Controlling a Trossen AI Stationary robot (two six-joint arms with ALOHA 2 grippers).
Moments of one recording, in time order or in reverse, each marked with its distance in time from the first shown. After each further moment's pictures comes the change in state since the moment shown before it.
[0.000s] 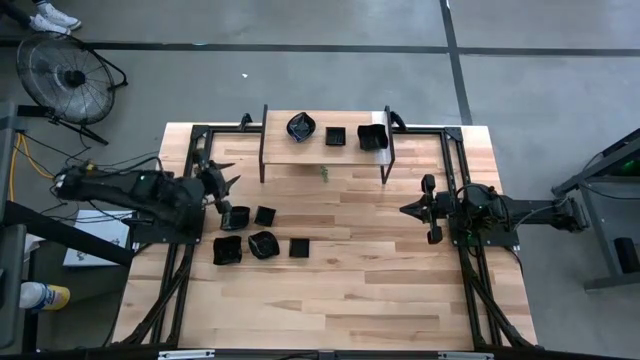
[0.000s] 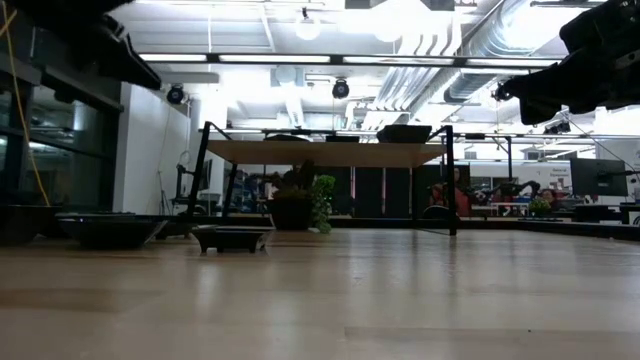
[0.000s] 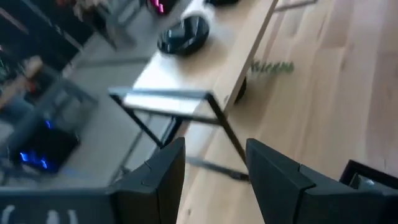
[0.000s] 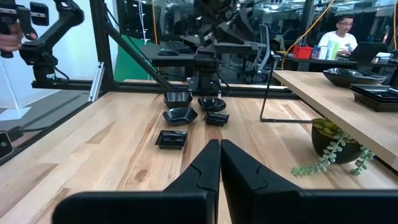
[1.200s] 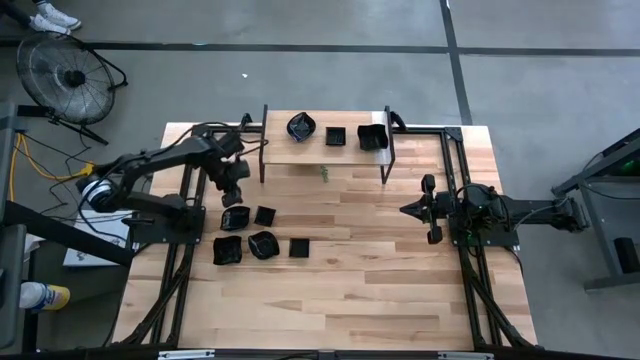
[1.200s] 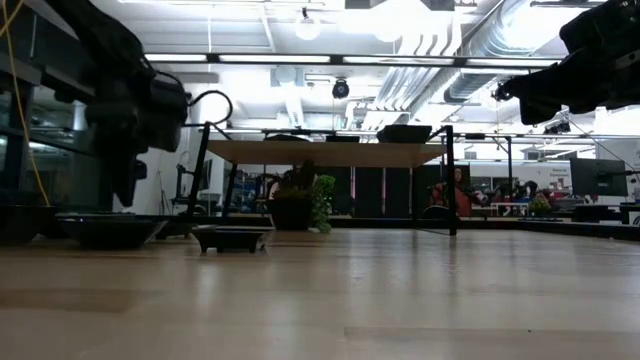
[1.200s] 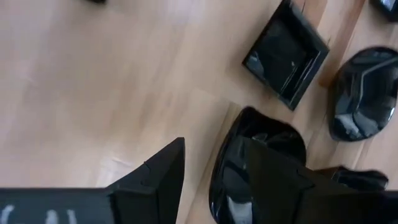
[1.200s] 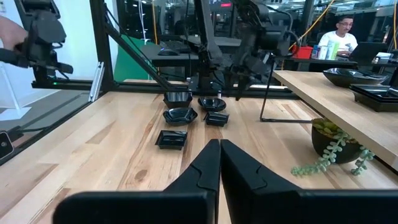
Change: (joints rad) left arm 0.944 0.724 0.023 -0.172 1.228 0.310; right arm 0.000 0.000 0.000 0.000 0.000 0.000
